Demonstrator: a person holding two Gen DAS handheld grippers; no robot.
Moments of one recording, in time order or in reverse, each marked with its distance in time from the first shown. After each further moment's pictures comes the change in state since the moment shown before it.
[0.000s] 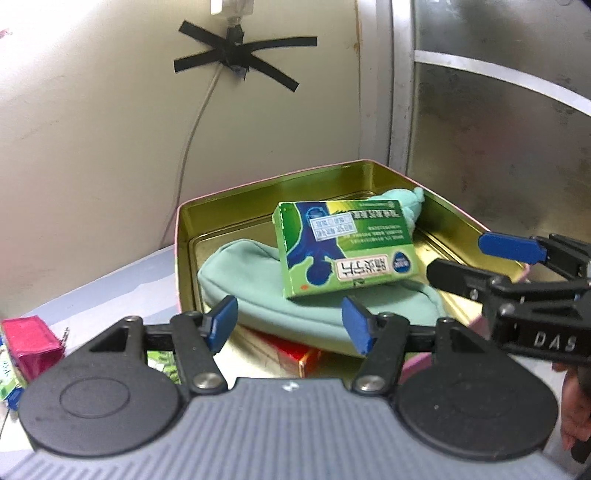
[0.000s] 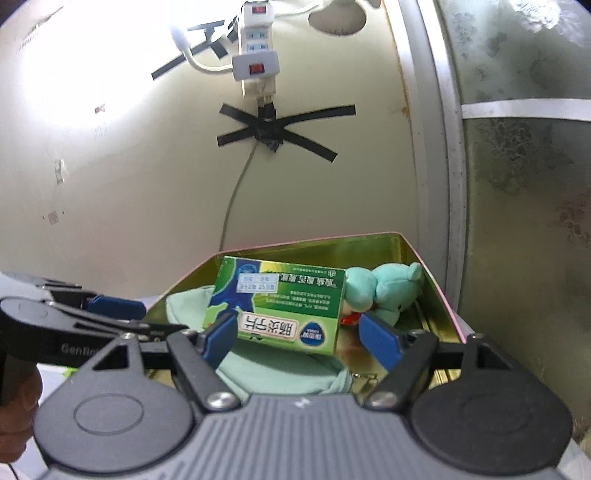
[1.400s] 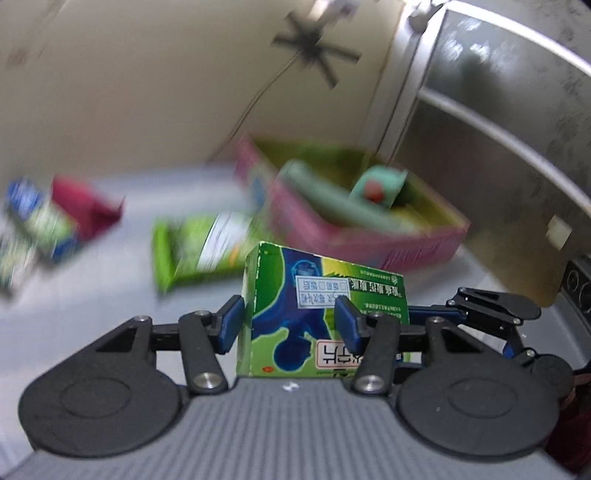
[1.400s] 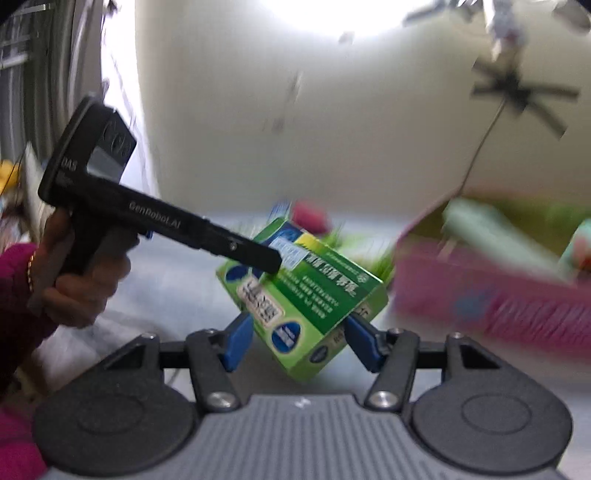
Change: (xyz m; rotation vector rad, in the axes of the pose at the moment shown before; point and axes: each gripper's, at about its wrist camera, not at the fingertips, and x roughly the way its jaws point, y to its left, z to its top) left arm -0.108 0.124 -0.099 -0.226 -0.008 -0.236; right arm -0.040 0.119 -0.084 -0.241 0.055 0.501
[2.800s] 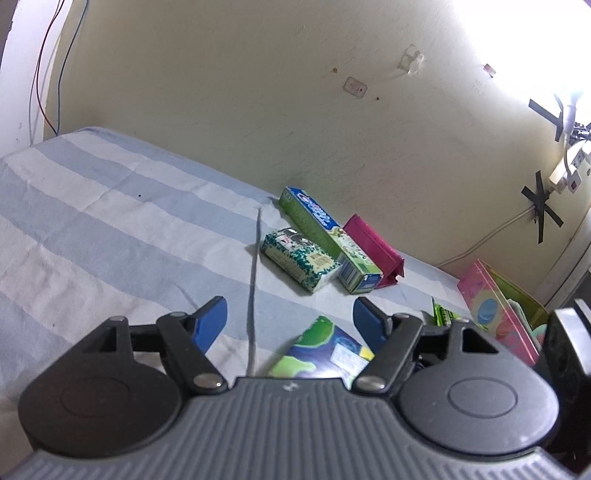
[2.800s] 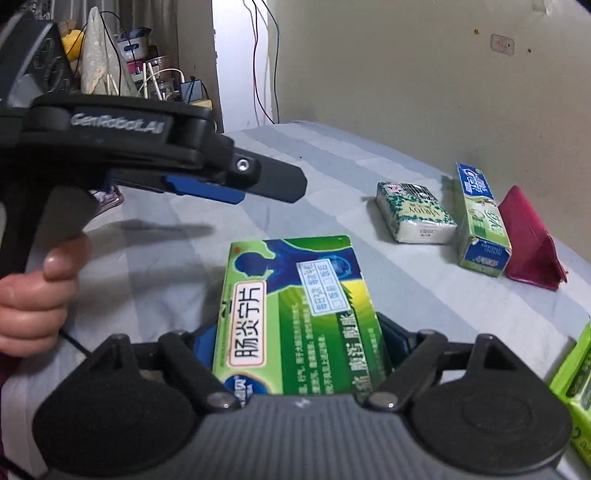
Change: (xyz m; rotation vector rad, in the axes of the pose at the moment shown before) left arm -0.100 0.165 -0.074 -0.490 -0.280 0.480; right arm 0.243 0.139 0.021 -0.357 0.389 0.375
